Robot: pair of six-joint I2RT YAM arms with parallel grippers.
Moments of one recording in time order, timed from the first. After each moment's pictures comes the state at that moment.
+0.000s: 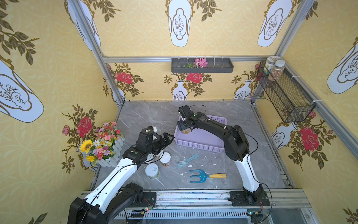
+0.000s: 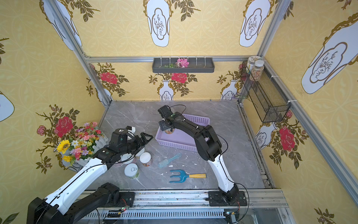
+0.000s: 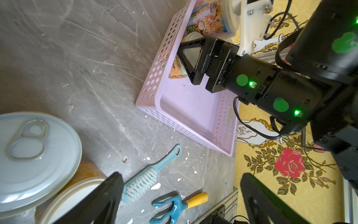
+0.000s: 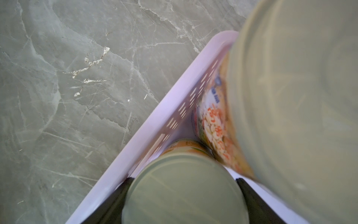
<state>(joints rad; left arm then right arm) -0.40 0.96 0.66 -0.36 0.32 -0.98 0.68 2.25 1.89 -0.62 0.16 0.18</state>
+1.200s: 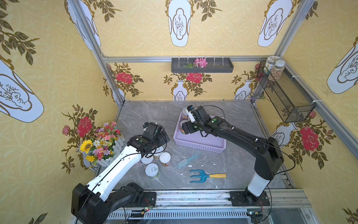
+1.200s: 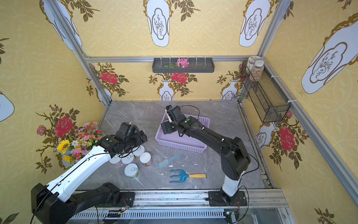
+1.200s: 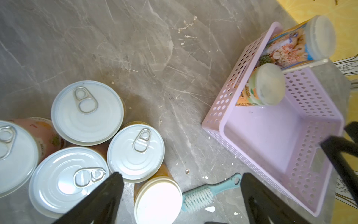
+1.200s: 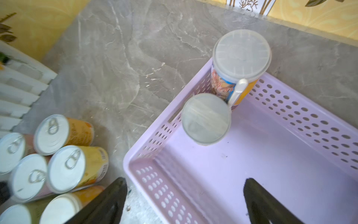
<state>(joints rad) -0.50 1.14 0.95 -0.81 -0.16 -0.92 0.72 1.72 1.43 -0.50 0.02 0.23</state>
